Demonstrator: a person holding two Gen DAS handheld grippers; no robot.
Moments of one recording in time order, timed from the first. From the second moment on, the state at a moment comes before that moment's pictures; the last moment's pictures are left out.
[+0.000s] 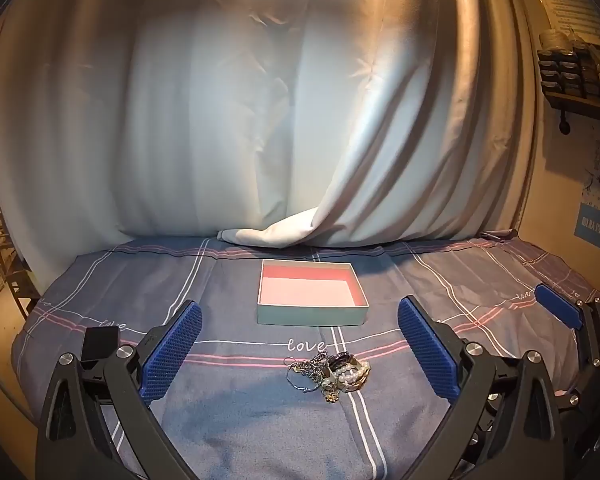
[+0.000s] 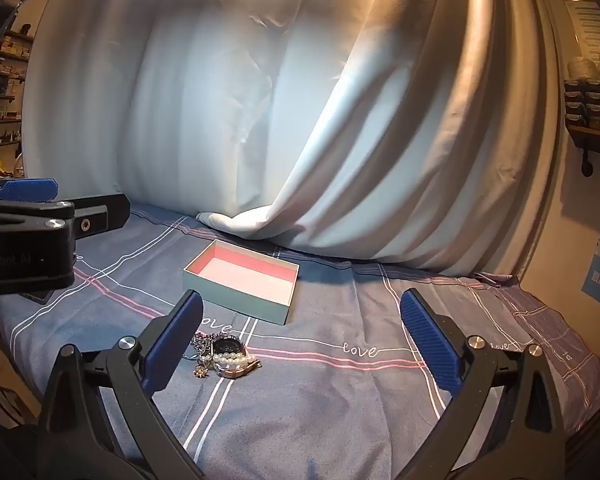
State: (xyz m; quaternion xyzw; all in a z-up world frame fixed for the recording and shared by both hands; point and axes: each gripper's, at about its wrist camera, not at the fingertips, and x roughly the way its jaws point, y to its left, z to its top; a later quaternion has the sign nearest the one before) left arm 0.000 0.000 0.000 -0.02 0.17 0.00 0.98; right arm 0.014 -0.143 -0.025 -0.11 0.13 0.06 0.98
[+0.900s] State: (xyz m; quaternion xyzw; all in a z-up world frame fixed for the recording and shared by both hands) left arm 0.002 0.004 -0.019 -0.02 0.19 0.01 0.98; right arm 0.015 -0.145 -0.026 -0.11 0.14 0.07 0.98
